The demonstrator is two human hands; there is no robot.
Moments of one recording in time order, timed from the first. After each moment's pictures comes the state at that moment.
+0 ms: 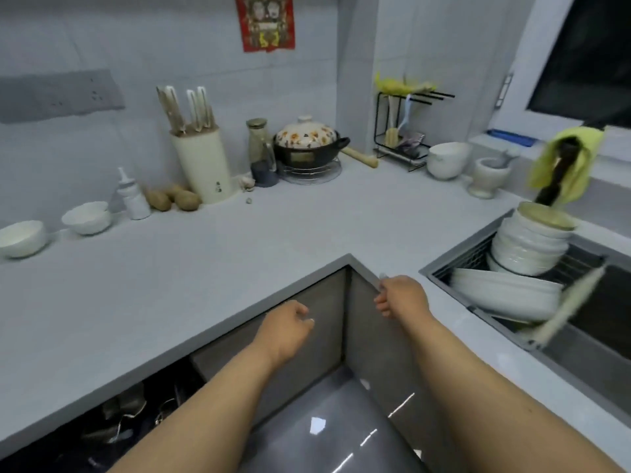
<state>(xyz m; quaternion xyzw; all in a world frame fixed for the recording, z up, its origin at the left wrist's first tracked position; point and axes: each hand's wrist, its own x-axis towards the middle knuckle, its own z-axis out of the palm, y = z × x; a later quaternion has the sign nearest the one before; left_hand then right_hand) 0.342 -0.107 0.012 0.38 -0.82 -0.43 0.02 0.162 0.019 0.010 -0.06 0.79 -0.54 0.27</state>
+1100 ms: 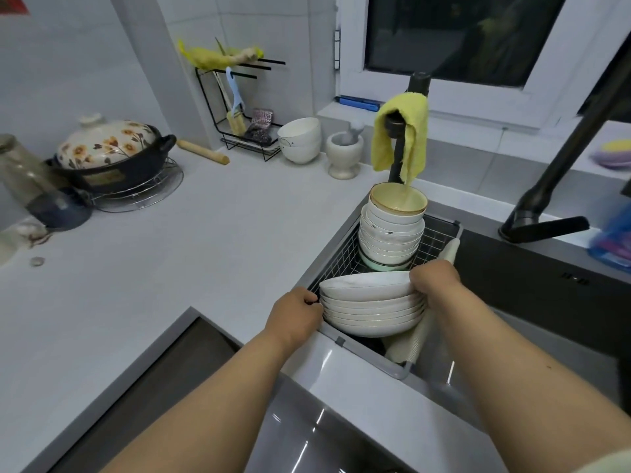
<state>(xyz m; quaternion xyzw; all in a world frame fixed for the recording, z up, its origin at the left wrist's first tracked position) 0.047 0.014 -0.010 0.26 -0.84 -0.48 -0.07 -0.080 0.214 0.010 0.18 0.89 -0.39 0.16</state>
